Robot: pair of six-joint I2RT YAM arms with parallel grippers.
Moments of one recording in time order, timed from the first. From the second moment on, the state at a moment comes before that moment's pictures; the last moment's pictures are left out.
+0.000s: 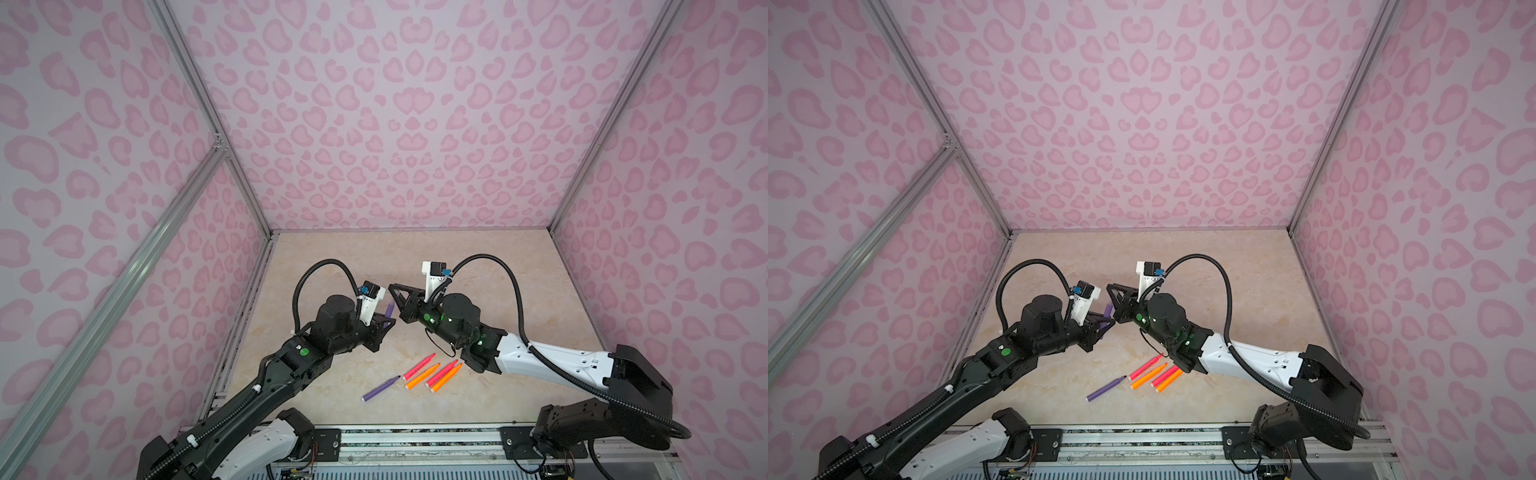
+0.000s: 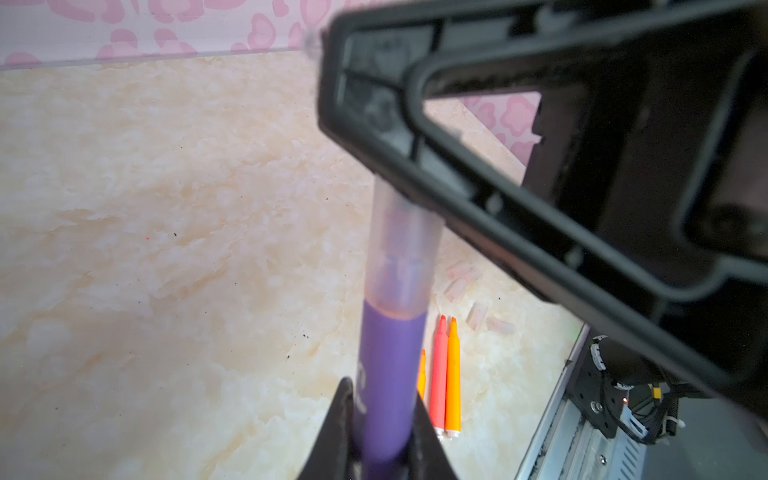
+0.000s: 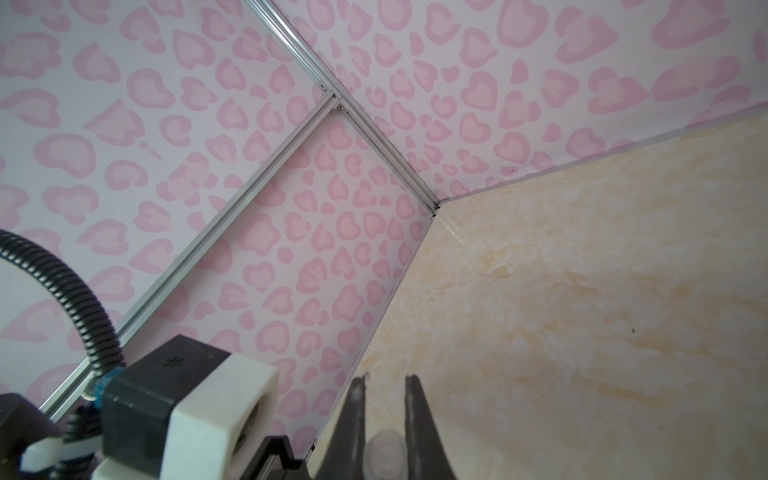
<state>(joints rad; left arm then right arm) -0.63 0.94 0.73 -0.29 0.23 -0.26 0.99 1.42 0.86 0.49 0.15 0.79</state>
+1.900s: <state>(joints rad) -0.33 1.77 1.01 -0.47 -0.16 -0.59 0.72 1.26 0.80 0.11 0.20 0.72</state>
